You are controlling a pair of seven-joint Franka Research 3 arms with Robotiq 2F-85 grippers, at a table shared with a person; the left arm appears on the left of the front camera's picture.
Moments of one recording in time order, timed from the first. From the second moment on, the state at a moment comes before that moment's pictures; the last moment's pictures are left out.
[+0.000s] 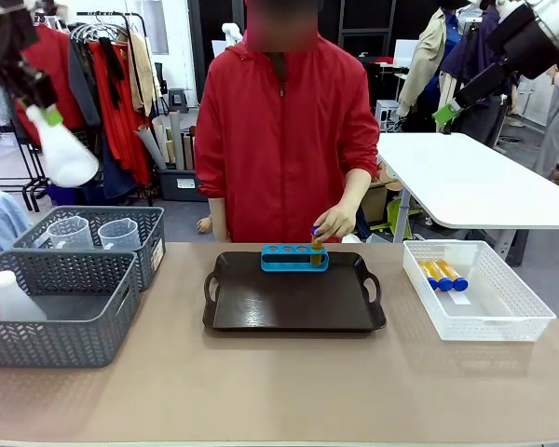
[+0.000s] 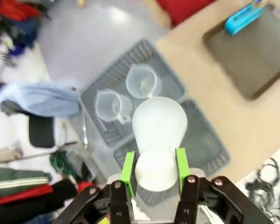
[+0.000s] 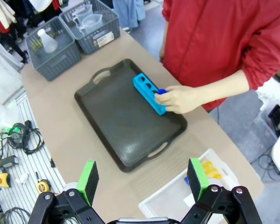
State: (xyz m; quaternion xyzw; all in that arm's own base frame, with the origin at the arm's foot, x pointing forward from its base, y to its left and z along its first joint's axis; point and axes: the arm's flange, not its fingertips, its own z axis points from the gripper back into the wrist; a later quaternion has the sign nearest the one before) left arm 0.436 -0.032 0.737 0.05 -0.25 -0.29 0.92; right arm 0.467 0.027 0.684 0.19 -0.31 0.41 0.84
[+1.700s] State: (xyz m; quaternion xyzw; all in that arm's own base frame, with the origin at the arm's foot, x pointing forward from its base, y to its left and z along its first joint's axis) left arm 0.485 -0.227 0.765 0.00 -0.21 -0.48 0.85; right arm 0.467 0.027 0.684 0.19 -0.31 0.41 0.84
